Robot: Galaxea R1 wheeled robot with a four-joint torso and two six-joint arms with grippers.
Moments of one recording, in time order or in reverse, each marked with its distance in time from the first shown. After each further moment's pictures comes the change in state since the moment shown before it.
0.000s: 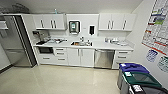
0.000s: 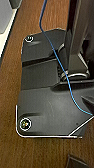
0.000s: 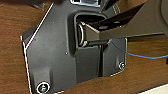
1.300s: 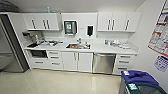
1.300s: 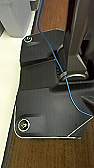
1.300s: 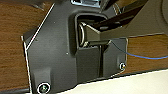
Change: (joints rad) left arm 0.001 0.001 0.000 0.000 0.003 0.000; right arm 0.005 -0.003 0.000 0.000 -0.001 0.000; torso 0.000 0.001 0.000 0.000
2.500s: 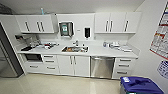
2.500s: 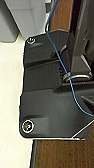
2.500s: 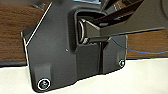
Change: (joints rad) left arm -0.003 0.001 0.002 0.000 -0.004 0.000; right arm 0.000 0.006 -0.003 0.000 0.003 0.000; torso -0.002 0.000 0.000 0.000
